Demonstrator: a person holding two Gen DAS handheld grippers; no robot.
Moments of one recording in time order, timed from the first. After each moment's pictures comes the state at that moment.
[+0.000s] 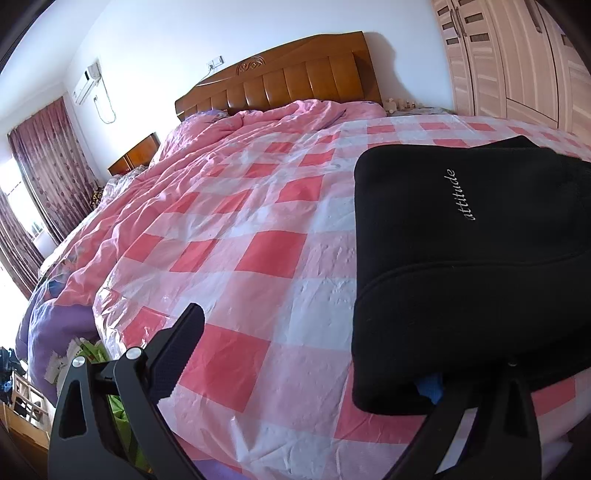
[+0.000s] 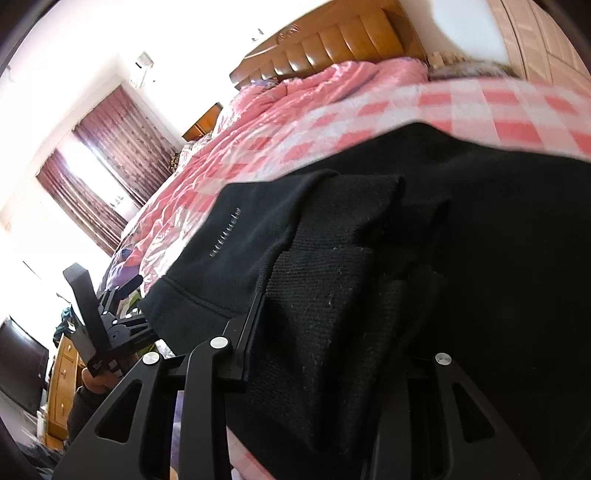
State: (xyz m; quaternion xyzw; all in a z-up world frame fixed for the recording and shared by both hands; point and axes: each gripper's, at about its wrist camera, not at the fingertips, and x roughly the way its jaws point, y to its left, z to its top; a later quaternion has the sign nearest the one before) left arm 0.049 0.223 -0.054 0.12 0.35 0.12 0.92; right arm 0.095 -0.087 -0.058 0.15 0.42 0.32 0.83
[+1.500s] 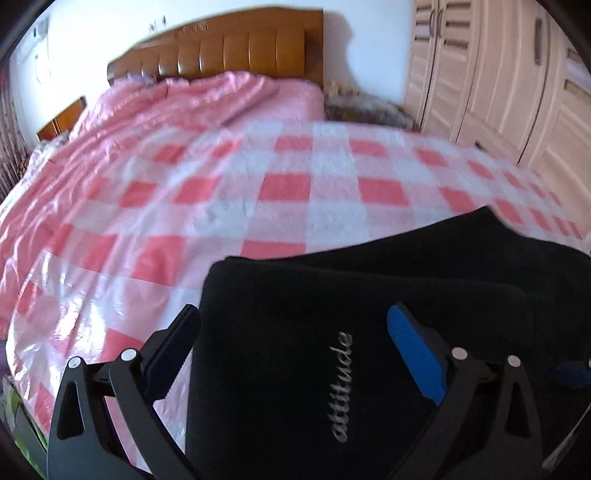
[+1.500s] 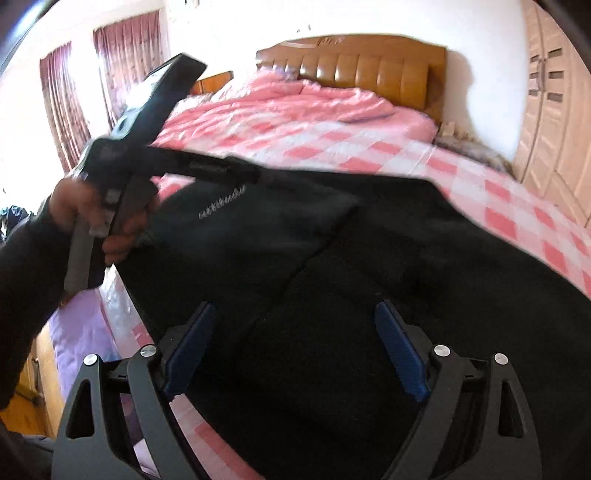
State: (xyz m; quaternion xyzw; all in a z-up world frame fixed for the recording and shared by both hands) left arm 0.184 0.165 -0.027 0.02 0.42 -0.02 0.91; right arm 0.058 -0.062 -0.047 -0.07 0.36 0.28 0.89
